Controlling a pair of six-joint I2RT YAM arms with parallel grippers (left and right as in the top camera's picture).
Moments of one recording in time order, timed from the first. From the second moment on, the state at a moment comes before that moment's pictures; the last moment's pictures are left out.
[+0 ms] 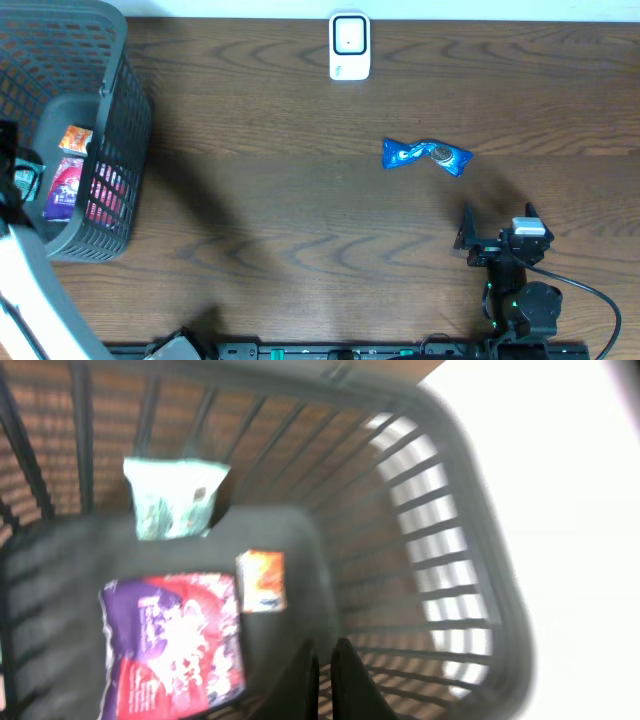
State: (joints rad) left arm 0.64 1.26 1.49 -0.84 -0.02 -0.81; right arm 0.01 0.02 0.01 -0.07 0.03 0.00
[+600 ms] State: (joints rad) left arm 0.64 1.64 1.49 -1.05 -0.17 -0.81; right arm 0.01 0.02 0.01 -0.07 0.03 0.00
